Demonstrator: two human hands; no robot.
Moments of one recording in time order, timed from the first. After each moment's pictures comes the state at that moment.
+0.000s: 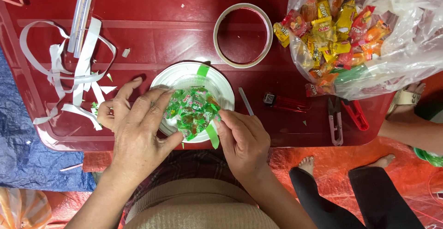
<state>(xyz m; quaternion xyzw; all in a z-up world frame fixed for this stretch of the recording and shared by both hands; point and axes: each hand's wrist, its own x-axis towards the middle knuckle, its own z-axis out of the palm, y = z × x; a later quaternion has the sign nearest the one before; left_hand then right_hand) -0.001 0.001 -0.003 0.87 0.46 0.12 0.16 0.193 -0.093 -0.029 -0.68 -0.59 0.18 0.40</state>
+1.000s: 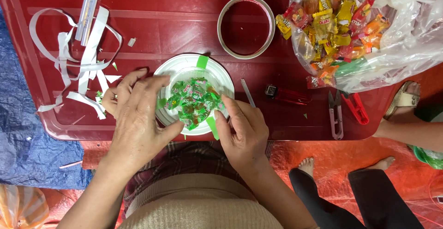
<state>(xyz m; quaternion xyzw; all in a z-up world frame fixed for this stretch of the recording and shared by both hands) -0.006 0.000 0.003 0.82 0.49 0.09 0.27 0.186 -0.095 -0.030 -0.70 -0.60 0.13 0.38</state>
